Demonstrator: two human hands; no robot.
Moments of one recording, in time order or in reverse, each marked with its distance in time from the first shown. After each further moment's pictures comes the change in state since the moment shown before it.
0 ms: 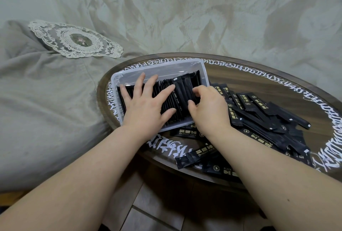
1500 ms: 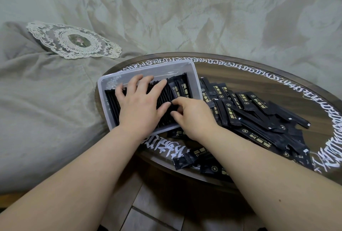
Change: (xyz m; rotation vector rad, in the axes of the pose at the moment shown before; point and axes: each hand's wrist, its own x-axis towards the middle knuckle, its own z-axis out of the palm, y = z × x) left_hand 0.005 0.000 0.002 0.005 0.196 -0.016; right_hand -0.003 -0.009 0.010 -0.015 -0.265 -0.163
